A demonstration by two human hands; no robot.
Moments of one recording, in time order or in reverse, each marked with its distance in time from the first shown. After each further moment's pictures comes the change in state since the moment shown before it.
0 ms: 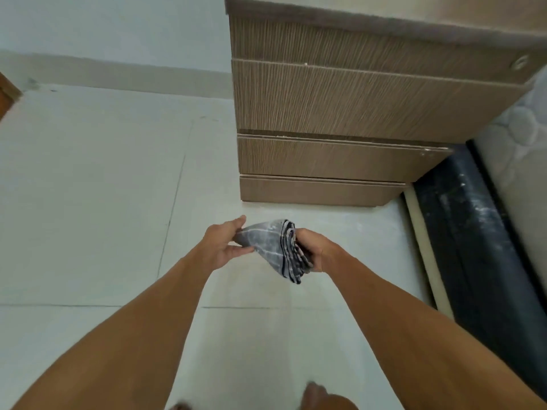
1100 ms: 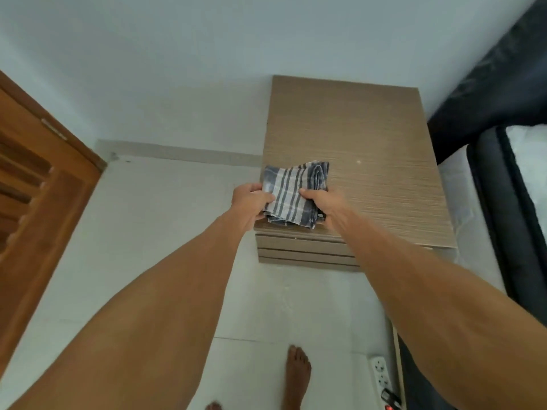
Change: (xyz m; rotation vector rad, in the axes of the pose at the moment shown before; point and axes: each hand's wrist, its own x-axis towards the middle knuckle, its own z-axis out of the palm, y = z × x) left_hand -0.223 0.348 0.127 0.194 0.128 0.251; right_hand -0.240 -0.360 0.065 -0.013 0.310 -0.300
